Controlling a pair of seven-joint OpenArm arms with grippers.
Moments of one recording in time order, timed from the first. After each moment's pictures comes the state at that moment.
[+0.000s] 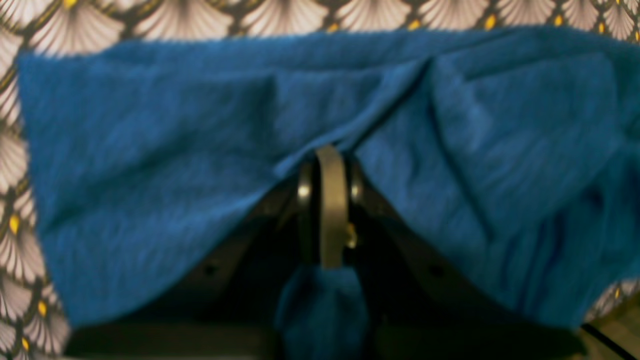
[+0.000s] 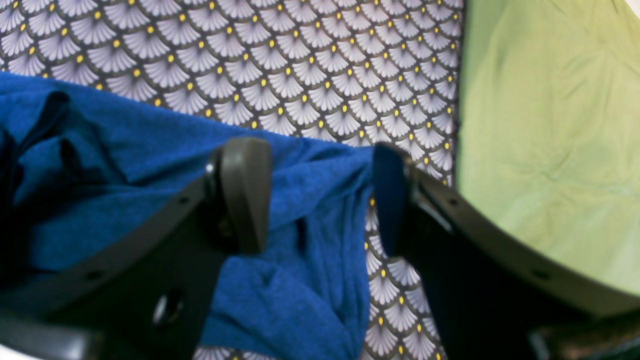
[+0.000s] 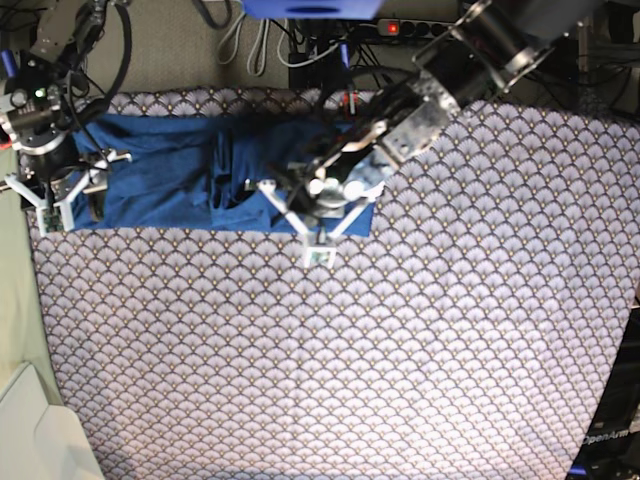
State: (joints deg) left arm -15.2 -6.4 48.9 83.7 -31.4 38.8 51.4; right arm -14.3 2.0 35.6 114.8 -1.1 39.9 -40.9
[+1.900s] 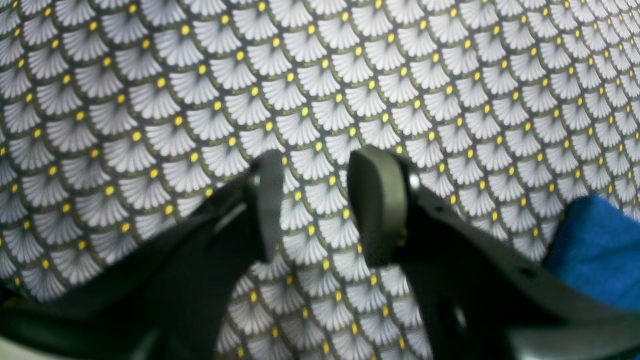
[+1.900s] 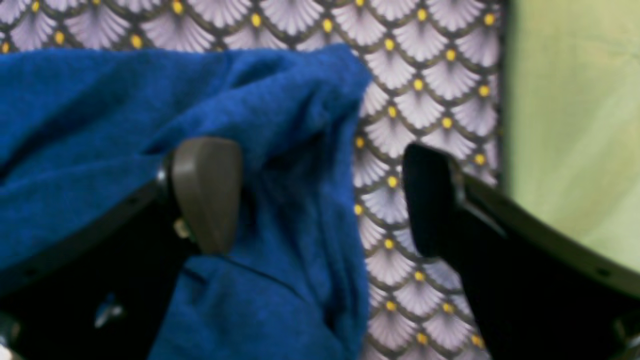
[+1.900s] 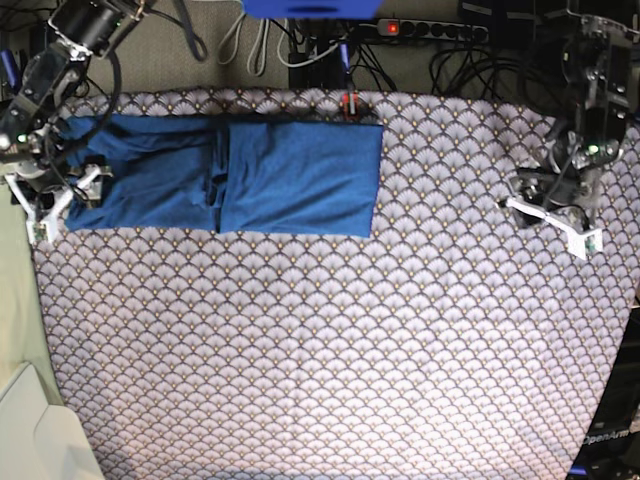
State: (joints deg) left arm 13.3 -31.1 -2.0 107.3 -38.9 23.3 47.7; right arm -2.5 5.3 41.5 94.2 1.4 39.9 -52.5
